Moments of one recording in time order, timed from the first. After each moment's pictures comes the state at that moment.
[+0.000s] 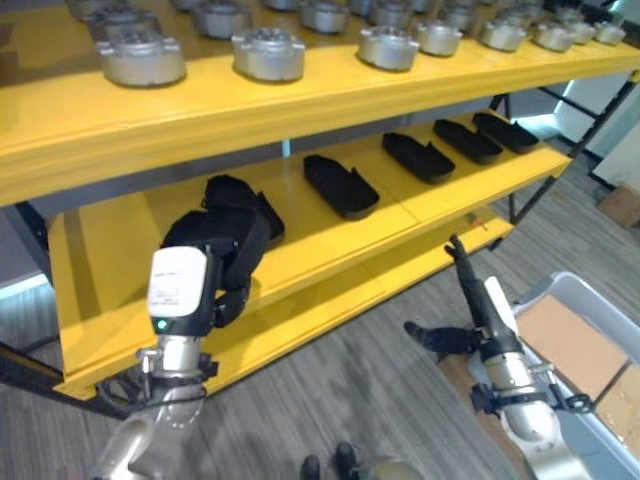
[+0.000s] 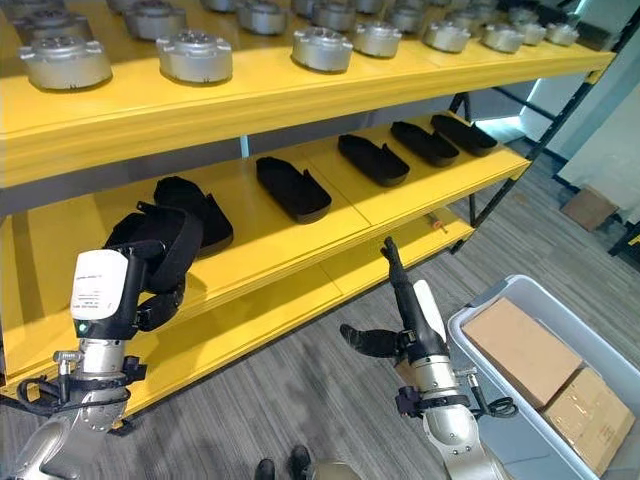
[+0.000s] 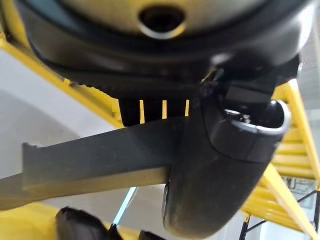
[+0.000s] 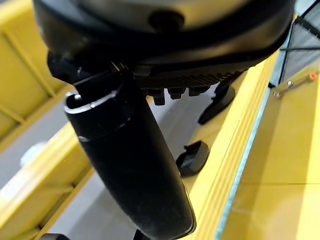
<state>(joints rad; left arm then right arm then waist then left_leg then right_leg) 0.13 0.62 -0.07 -0.13 0.67 -0.13 0.58 0.19 -0.46 0.12 -0.18 -0.11 -0.23 -0.18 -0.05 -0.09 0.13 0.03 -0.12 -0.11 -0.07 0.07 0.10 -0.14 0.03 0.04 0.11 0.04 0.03</state>
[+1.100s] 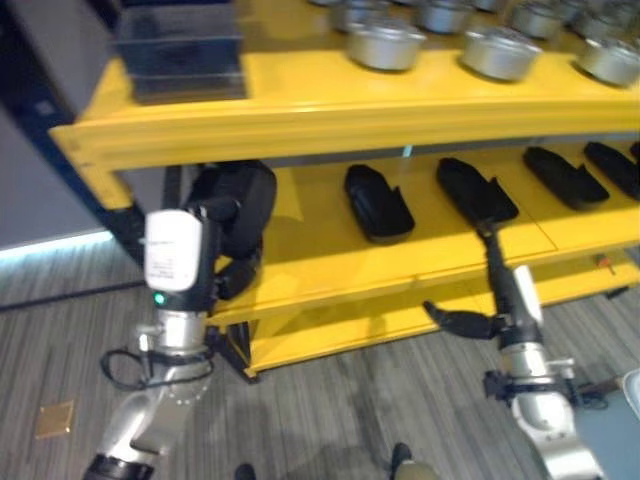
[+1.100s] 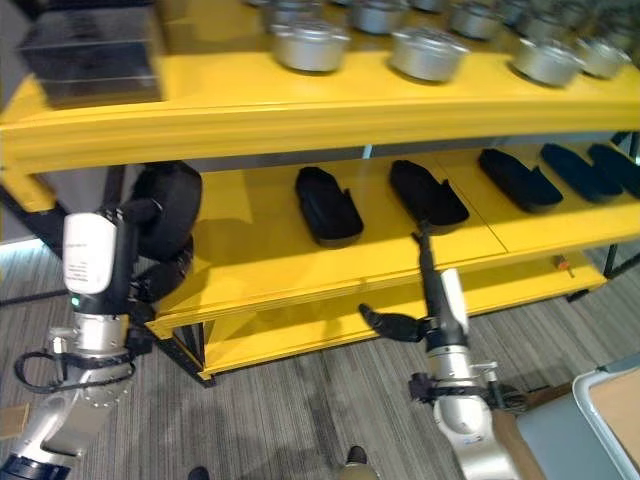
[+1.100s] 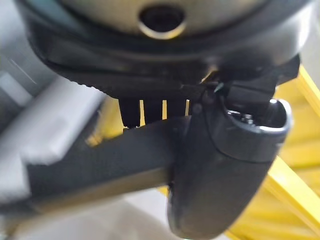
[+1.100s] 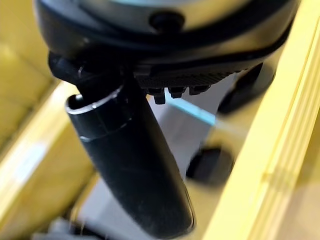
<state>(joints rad) 0.01 0.69 -0.11 -0.21 0.62 -0.16 0.62 0.20 -0.42 0.14 -0.16 -0.04 -0.24 -0.23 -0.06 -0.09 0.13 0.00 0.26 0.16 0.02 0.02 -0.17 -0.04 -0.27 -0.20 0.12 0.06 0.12</state>
